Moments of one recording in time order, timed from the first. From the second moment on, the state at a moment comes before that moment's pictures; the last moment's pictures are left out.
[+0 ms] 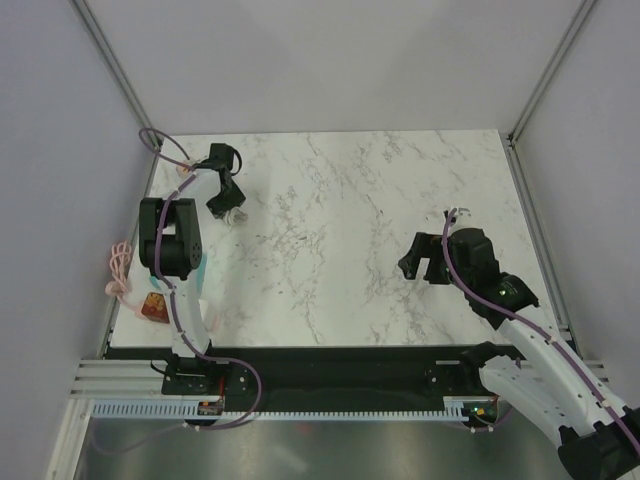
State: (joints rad) left arm -0.06 2.12 1.58 -0.60 -0.29 -0.66; right arm 0.42 0.77 0.68 -0.54 0.02 0.49
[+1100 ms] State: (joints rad) left arm -1.02 1.40 0.71 -0.46 -0.20 -0.87; right arm 0.42 0.84 0.68 -0.55 0.01 0.49
